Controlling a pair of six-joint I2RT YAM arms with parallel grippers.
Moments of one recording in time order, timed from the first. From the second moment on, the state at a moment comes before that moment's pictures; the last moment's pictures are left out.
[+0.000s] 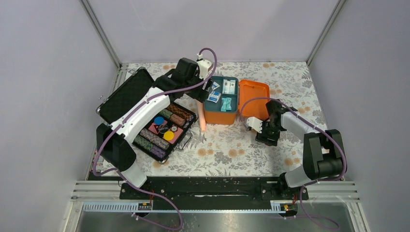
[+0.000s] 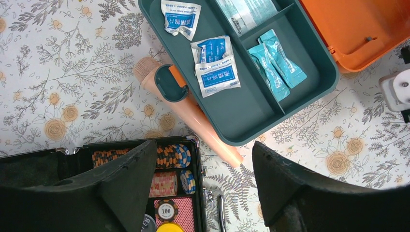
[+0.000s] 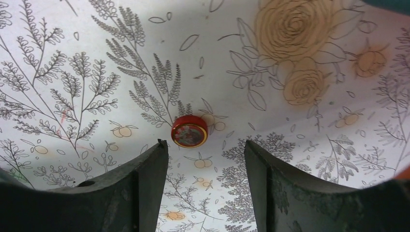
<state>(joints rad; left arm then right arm) -0.60 1.64 1.61 -0.68 0.04 0.03 0.16 1.50 0.83 -0.78 -0.17 -1.18</state>
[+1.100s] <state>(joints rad) -0.60 1.68 1.62 -0.68 0.03 0.02 0.23 1.45 0.74 -0.70 -0.11 -1.24</state>
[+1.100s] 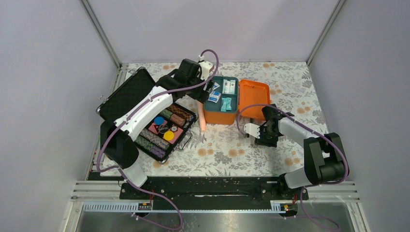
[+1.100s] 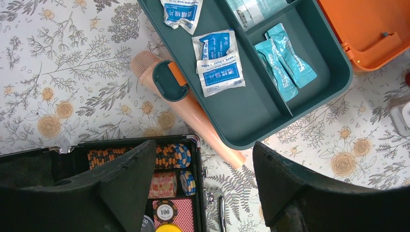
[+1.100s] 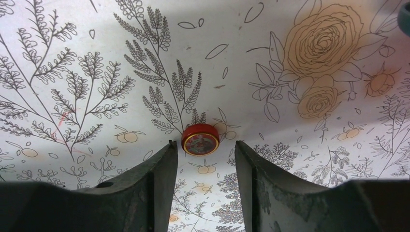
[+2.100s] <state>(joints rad) -0.58 1.74 1.66 -0.69 0.04 -0.03 0.24 1.29 1.04 -0.92 -0.40 -0.95</state>
